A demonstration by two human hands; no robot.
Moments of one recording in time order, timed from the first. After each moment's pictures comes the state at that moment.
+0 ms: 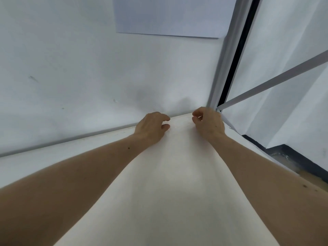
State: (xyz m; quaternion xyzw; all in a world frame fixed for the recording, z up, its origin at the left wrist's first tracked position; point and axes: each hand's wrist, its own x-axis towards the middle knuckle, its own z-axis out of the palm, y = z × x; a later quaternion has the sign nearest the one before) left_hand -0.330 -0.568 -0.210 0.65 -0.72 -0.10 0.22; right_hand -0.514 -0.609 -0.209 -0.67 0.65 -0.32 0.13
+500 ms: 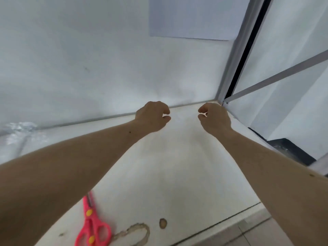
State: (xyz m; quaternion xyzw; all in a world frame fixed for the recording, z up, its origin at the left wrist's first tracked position) left_hand -0.301 -0.471 -0.157 0.70 -0.68 -0.08 0.20; right_hand -0.497 -0.522 -0.174 -0.71 0.65 -0.26 0.10
